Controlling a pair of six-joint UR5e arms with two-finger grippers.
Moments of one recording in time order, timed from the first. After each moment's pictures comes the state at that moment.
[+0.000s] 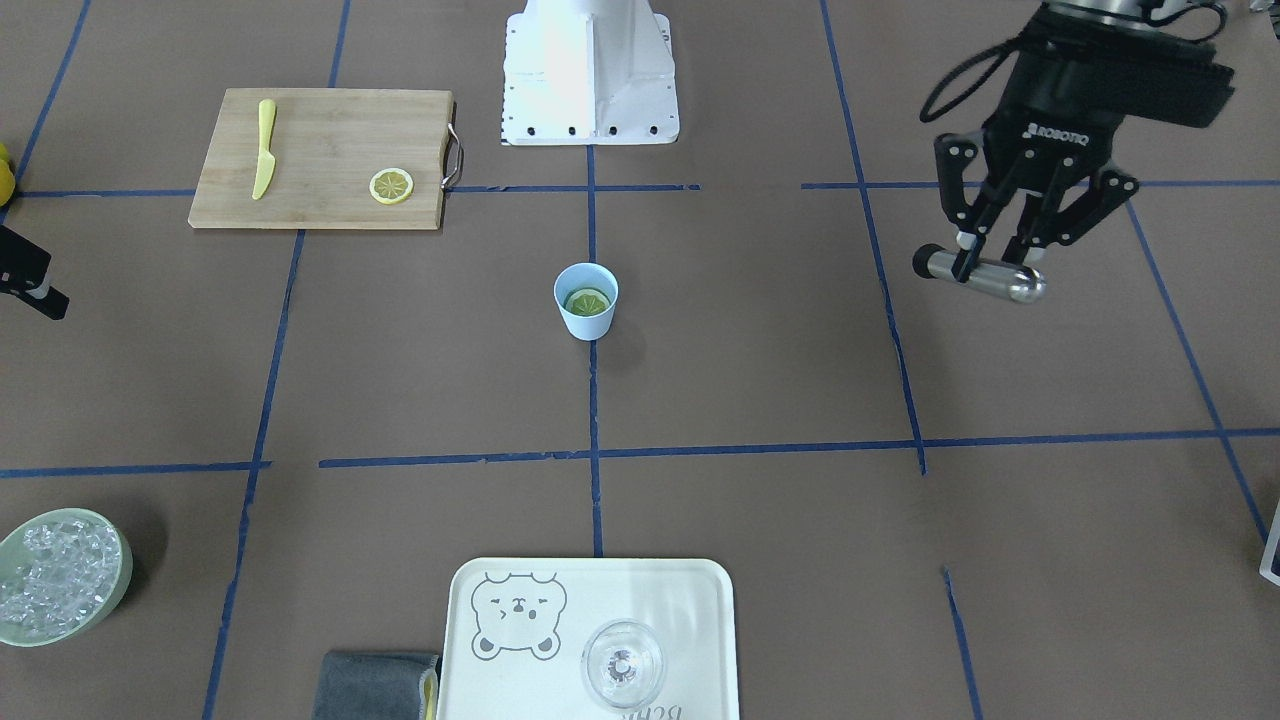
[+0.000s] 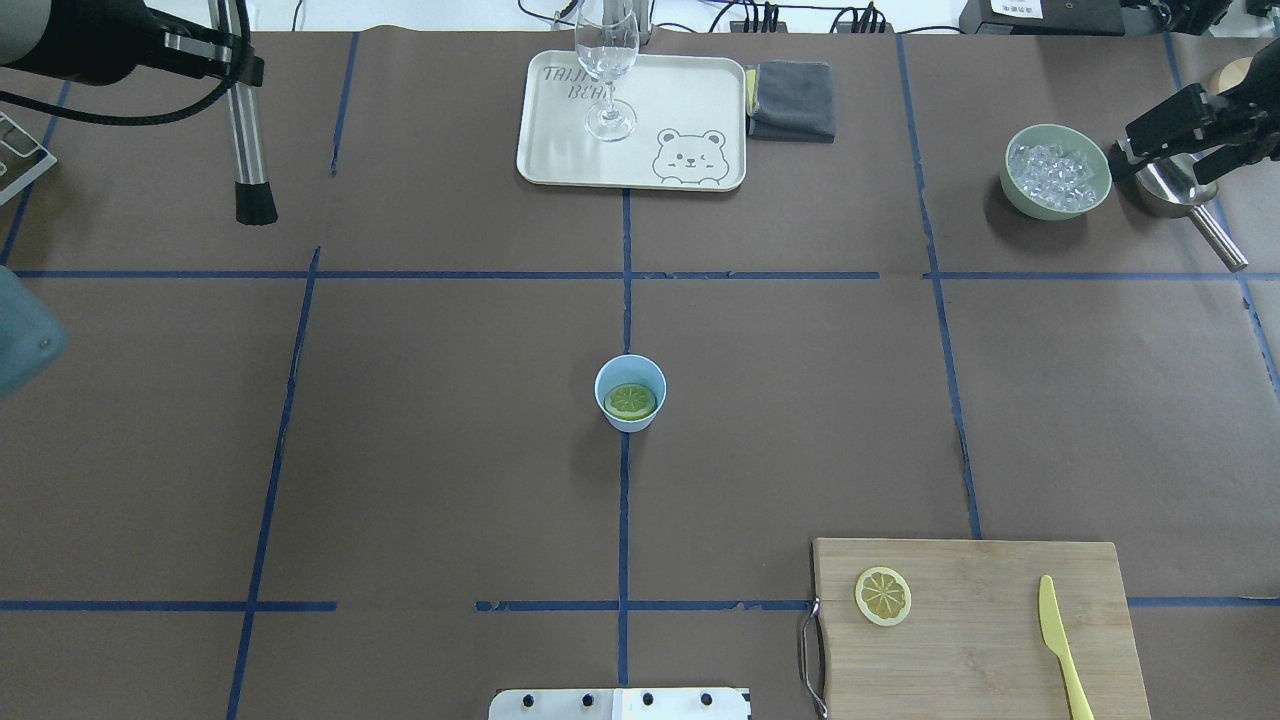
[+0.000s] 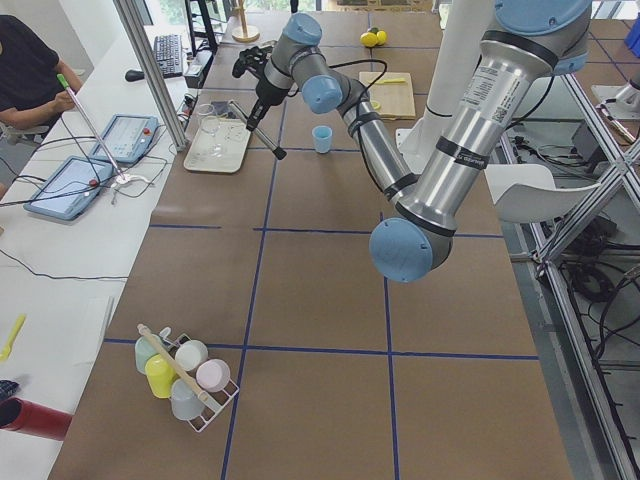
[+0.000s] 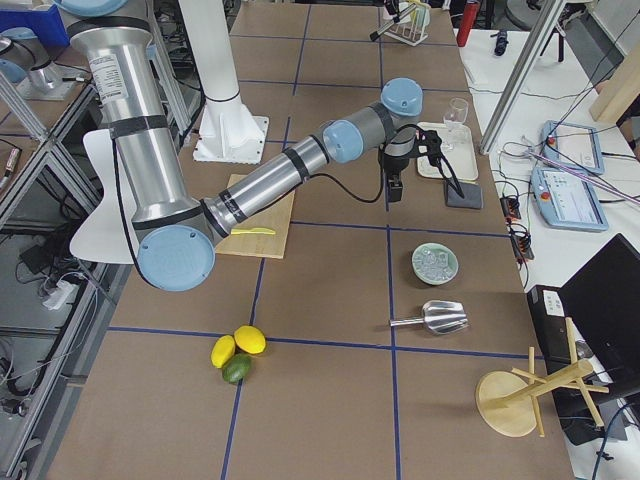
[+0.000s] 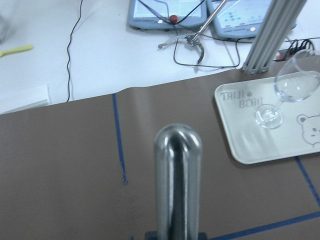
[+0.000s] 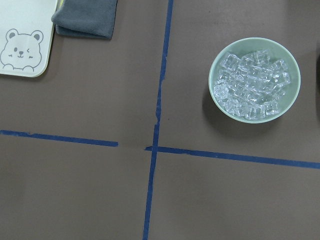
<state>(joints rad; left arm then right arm) -0.97 -2.03 -2.14 -1.63 -1.86 -0.72 1.27 -1.33 1.91 -1.67 2.40 0.48</state>
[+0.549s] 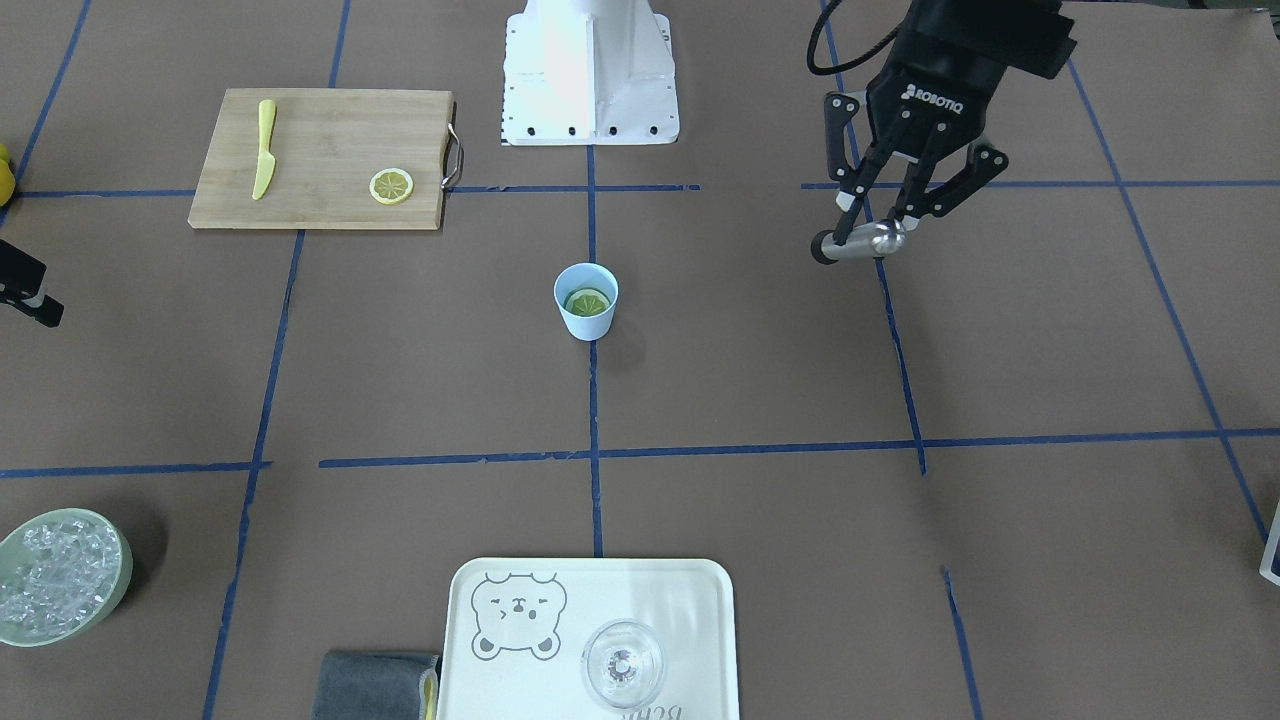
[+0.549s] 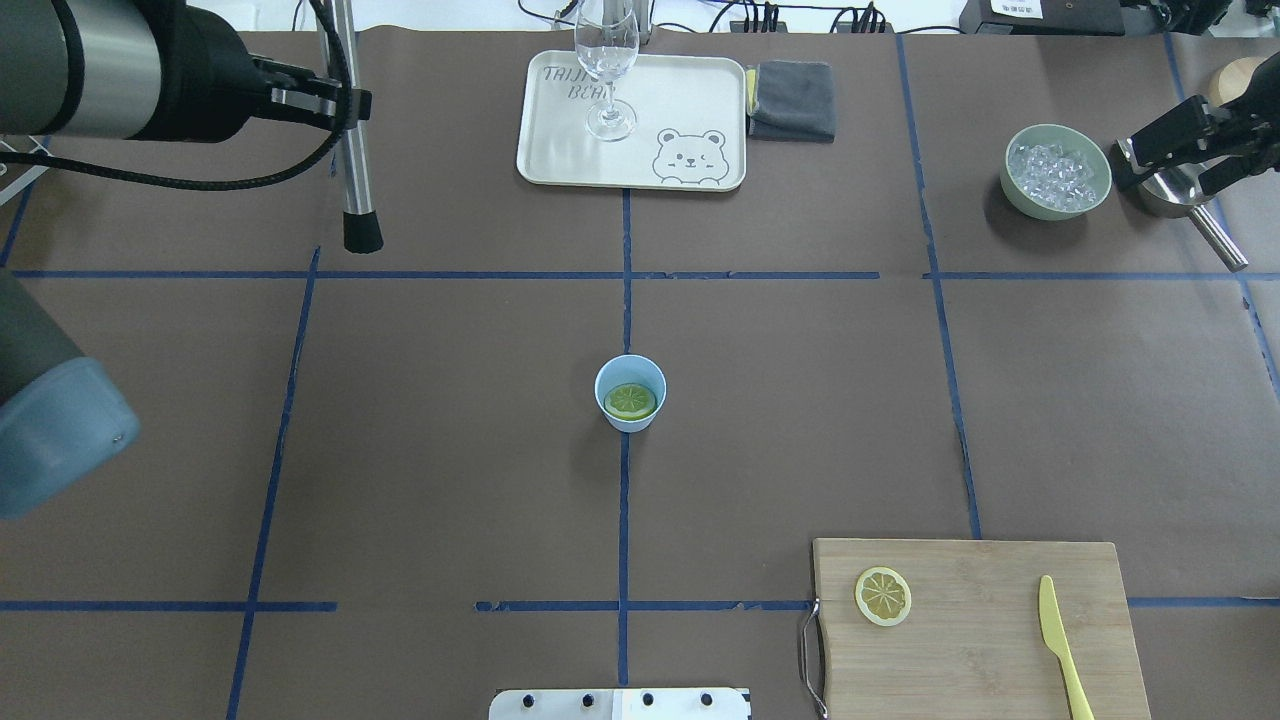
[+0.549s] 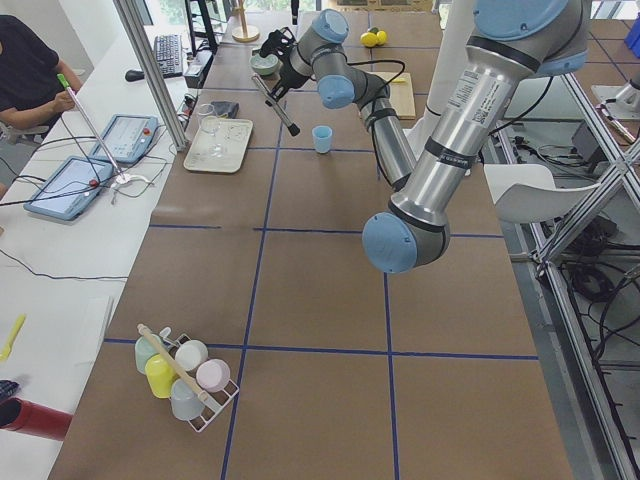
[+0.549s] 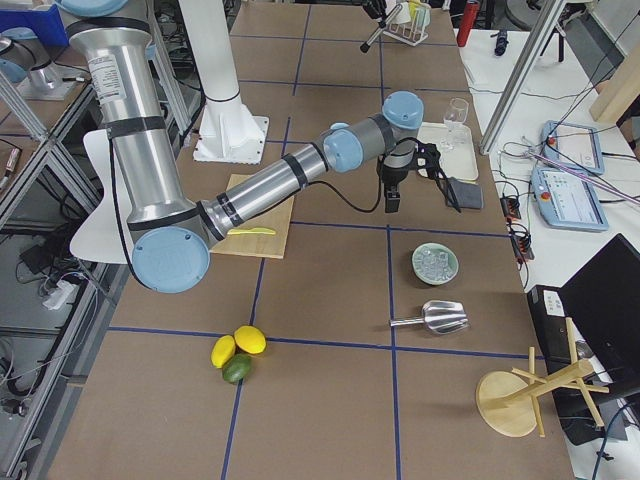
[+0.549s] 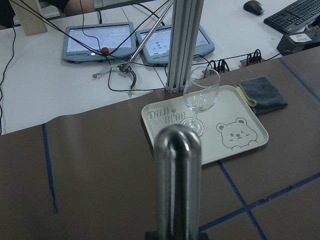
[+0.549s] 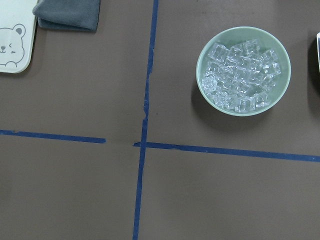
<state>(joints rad) -0.86 -2.05 -2.12 -1.84 -1.77 -0.81 1.27 -1.34 1.89 -1.67 2.41 0.48</state>
